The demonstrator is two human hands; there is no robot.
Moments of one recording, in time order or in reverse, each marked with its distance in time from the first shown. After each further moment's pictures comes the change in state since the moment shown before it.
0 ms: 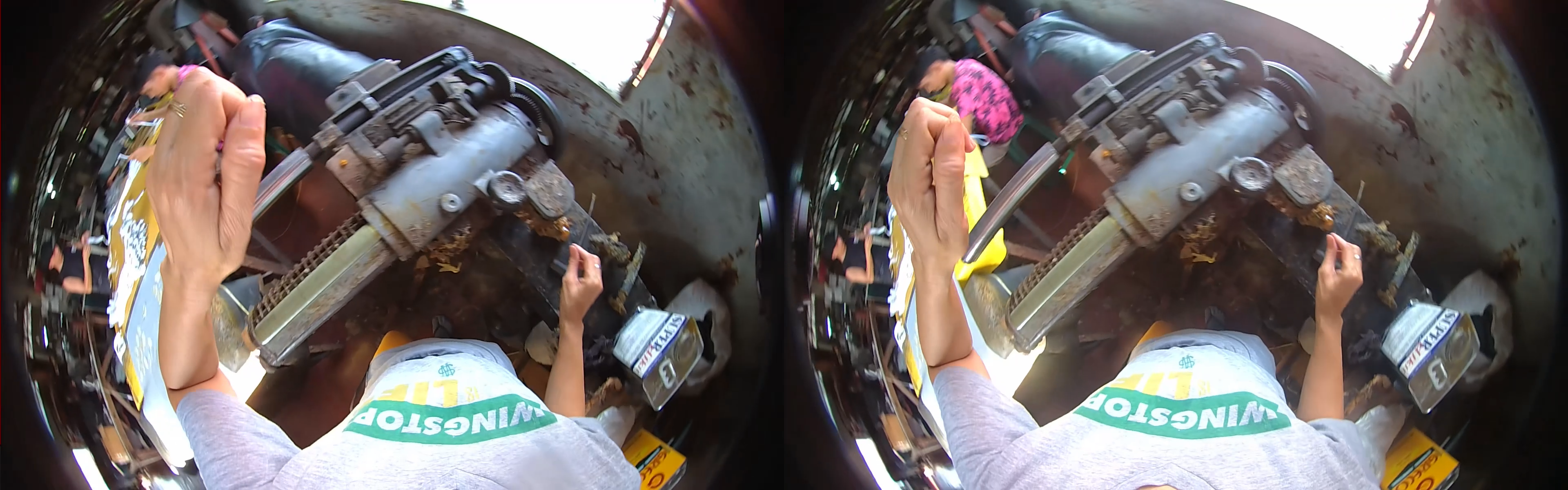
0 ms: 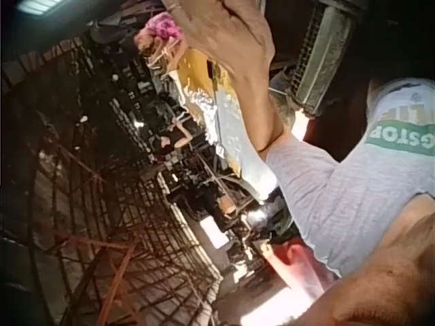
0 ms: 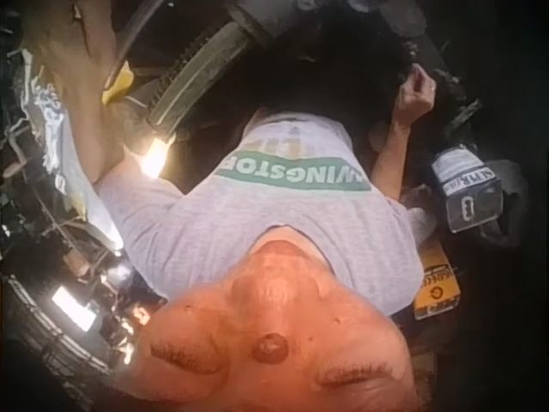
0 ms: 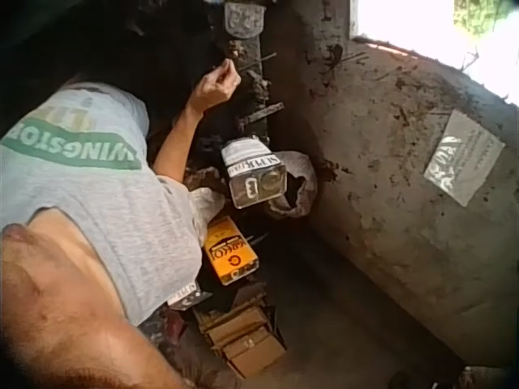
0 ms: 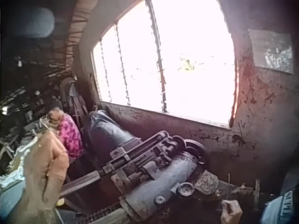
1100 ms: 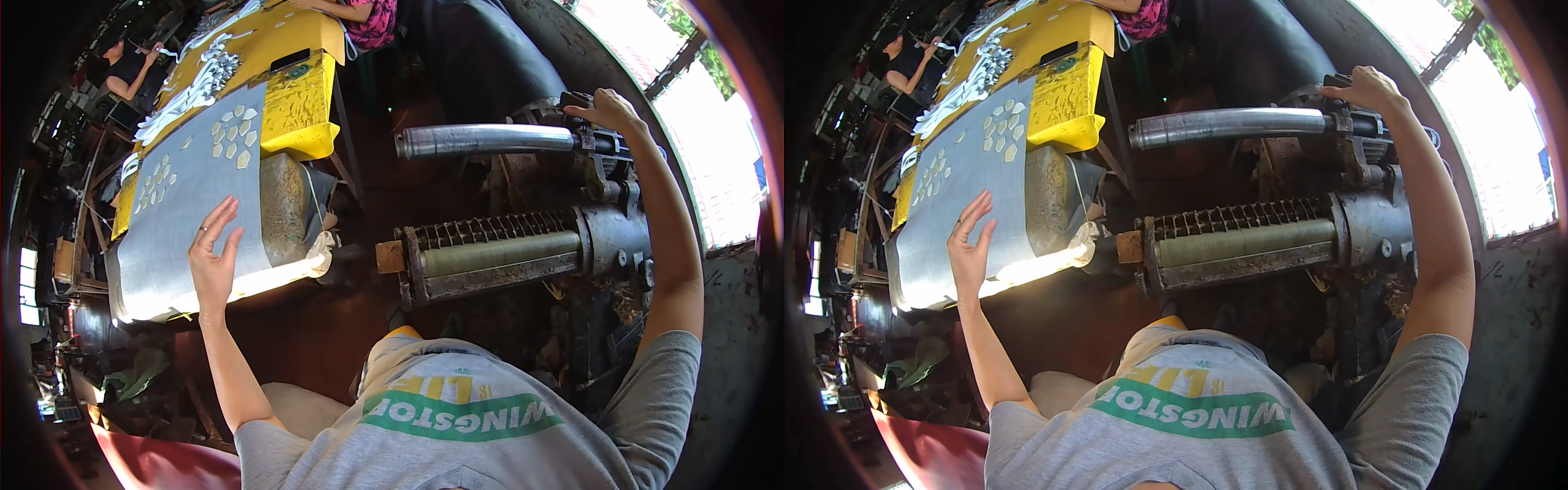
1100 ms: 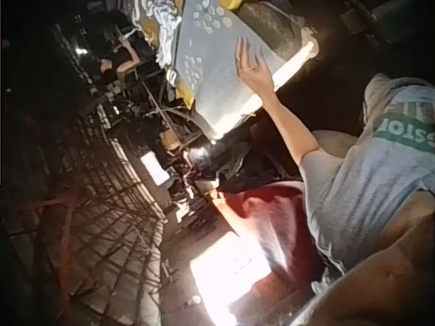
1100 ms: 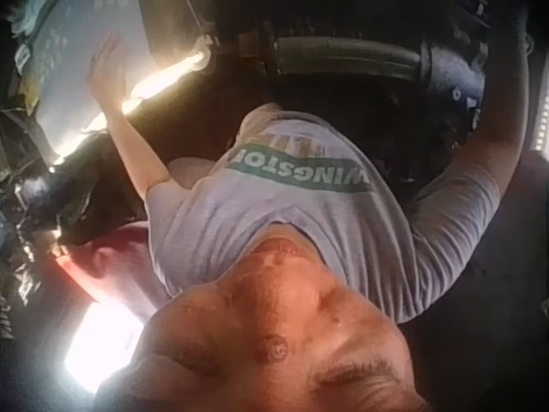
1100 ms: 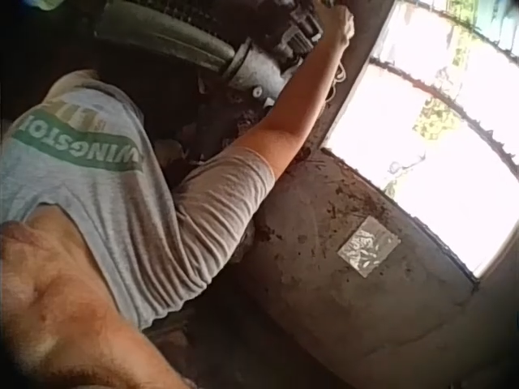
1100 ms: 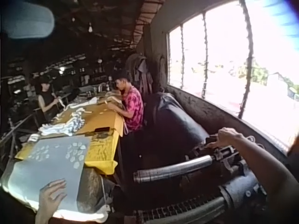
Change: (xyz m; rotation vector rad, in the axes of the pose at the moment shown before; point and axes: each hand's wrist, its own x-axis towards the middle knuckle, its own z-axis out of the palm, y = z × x) left_hand -0.369 -0.048 -0.207 0.419 0.072 -0.962; right_hand 0.160 -0.354 0.272 -0.633 -0.963 -0.905
